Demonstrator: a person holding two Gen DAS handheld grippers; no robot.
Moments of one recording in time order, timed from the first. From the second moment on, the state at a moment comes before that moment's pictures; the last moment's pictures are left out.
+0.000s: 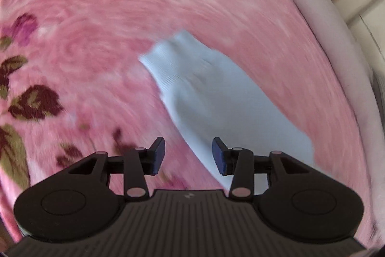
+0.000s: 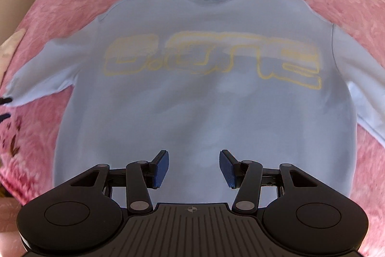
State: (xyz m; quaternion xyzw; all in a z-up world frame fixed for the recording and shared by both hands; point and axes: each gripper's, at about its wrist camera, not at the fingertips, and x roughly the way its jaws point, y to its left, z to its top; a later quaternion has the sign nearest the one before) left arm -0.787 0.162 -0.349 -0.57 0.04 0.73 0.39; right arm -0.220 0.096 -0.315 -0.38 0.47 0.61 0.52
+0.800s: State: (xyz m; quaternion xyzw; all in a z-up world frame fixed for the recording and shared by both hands) left arm -0.471 0.176 -0.273 -0.44 0.11 0.42 0.79; right arm -0.140 0.094 -0.314 -0.34 0.48 0.55 0.60
